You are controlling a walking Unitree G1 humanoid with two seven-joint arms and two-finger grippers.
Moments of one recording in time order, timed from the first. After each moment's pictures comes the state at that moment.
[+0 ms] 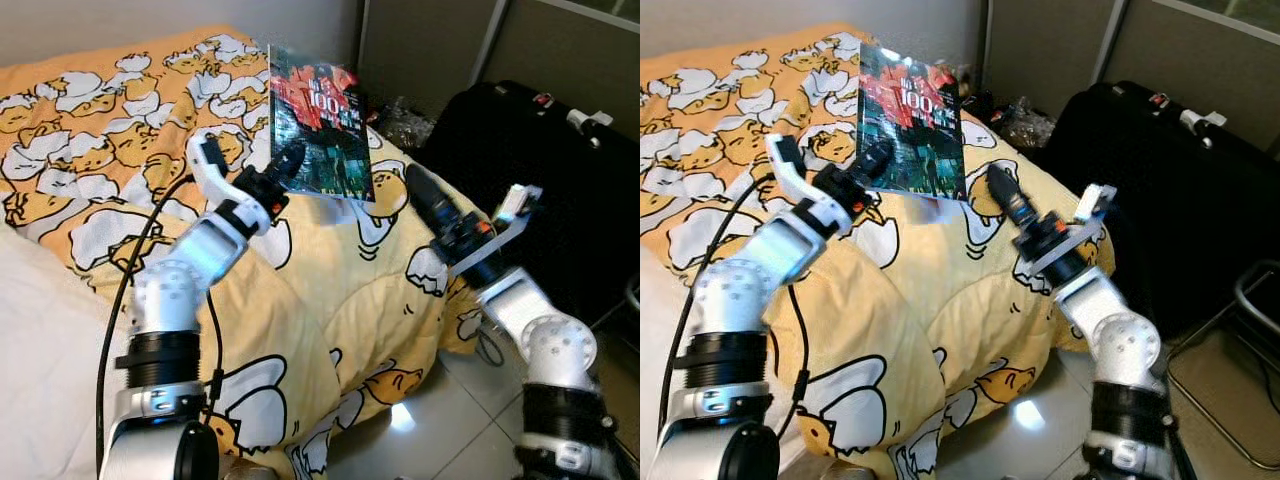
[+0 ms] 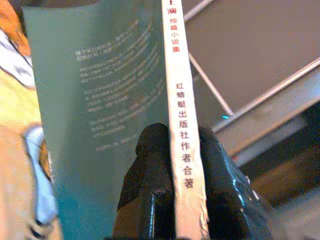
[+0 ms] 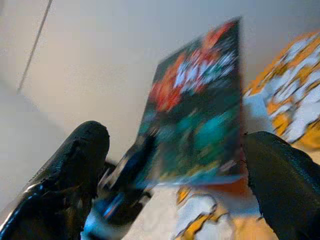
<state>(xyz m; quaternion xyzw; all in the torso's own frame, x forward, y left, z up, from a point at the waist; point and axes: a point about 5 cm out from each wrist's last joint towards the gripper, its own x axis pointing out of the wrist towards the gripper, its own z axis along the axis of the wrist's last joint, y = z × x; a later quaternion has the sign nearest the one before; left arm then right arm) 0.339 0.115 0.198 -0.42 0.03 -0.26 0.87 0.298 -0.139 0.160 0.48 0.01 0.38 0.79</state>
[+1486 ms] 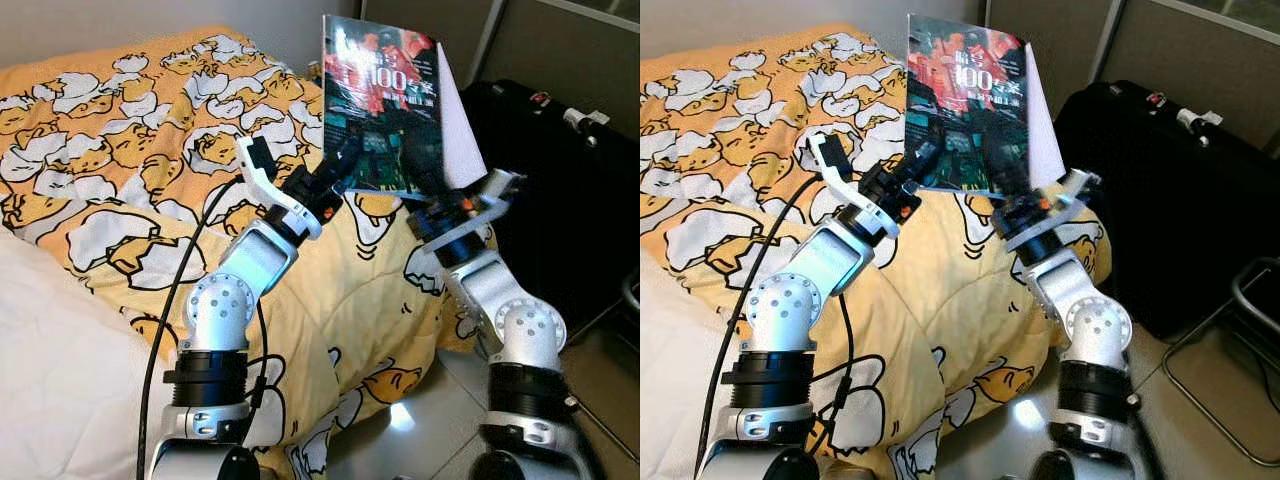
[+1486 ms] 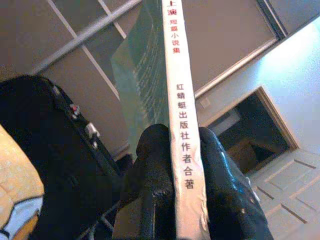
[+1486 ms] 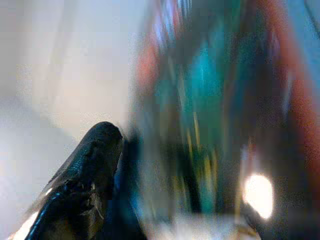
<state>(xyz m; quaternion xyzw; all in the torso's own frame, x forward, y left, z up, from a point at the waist) 0.318 0.065 0.211 -0.48 0.00 -0.35 0.80 0.313 -0.117 0.172 0.52 0.02 0.37 0.77</state>
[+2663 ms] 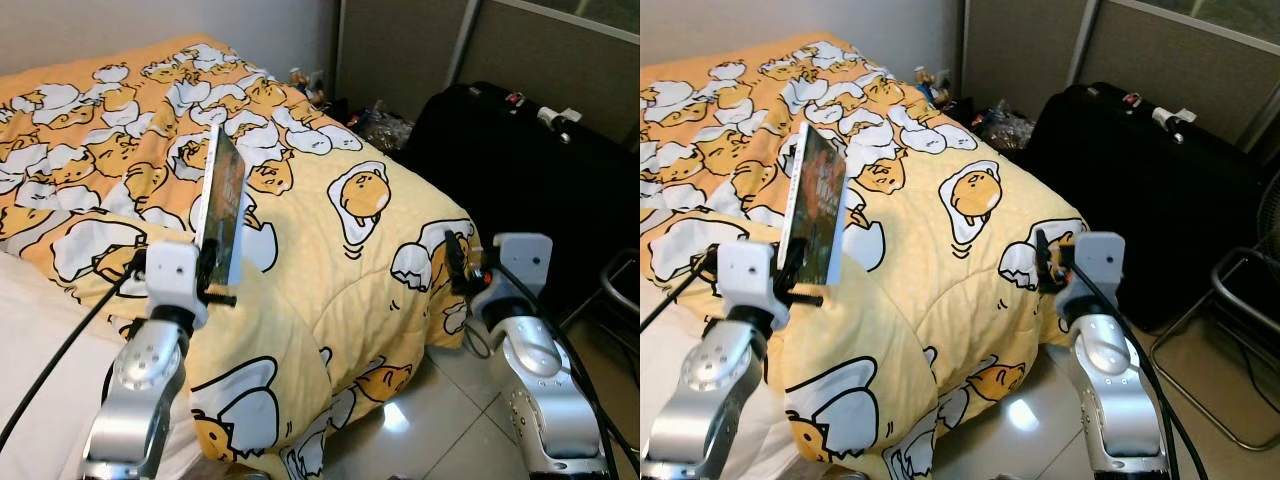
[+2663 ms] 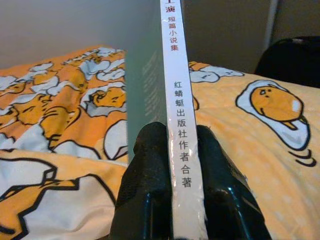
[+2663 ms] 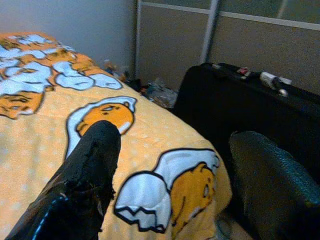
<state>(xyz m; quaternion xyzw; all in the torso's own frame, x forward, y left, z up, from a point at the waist) 0.257 0.183 0.118 0.07 0.01 -0.03 1.00 0.263 -0.182 0.121 -0.03 0.02 -0.04 1.00</state>
